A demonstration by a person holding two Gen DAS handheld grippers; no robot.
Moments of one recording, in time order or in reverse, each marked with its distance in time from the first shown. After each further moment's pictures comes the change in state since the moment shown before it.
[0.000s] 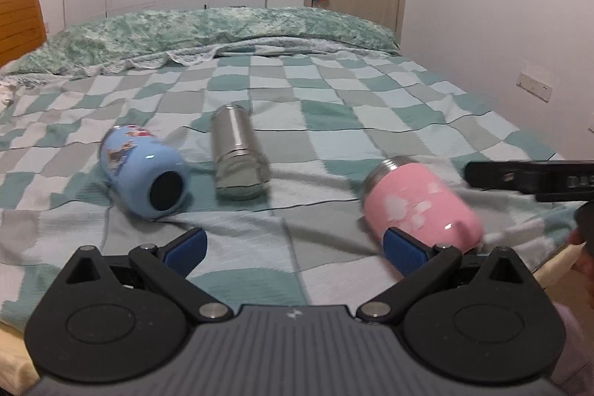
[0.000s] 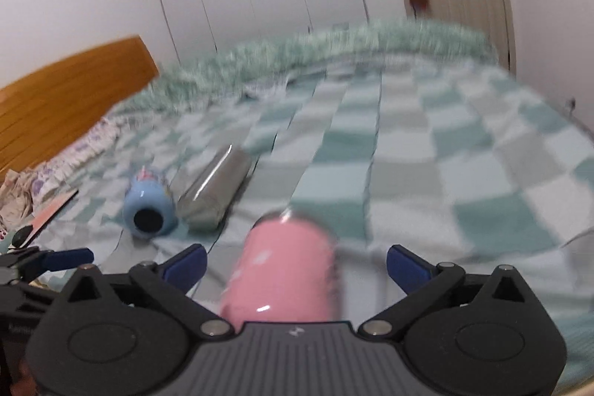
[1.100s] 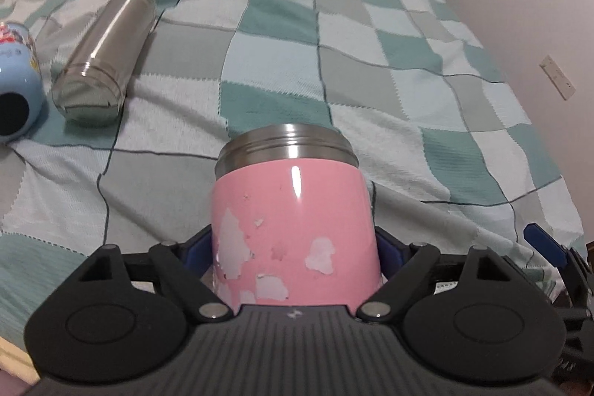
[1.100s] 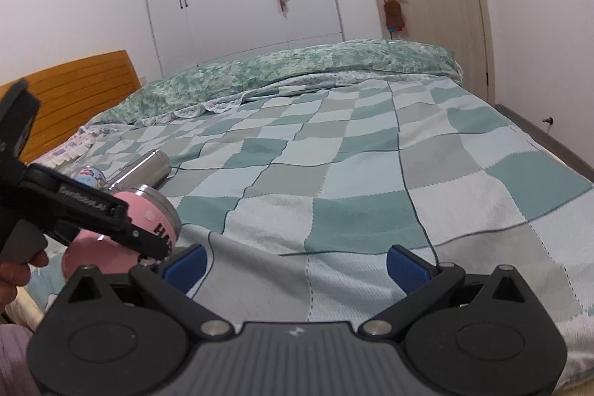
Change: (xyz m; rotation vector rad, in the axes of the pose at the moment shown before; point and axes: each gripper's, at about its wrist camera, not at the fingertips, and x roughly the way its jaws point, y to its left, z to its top) left arm 0.123 -0.090 0.036 -0.231 0.368 -0.053; right arm -0.005 -0.130 -0.040 -0.004 -0.051 -0.034
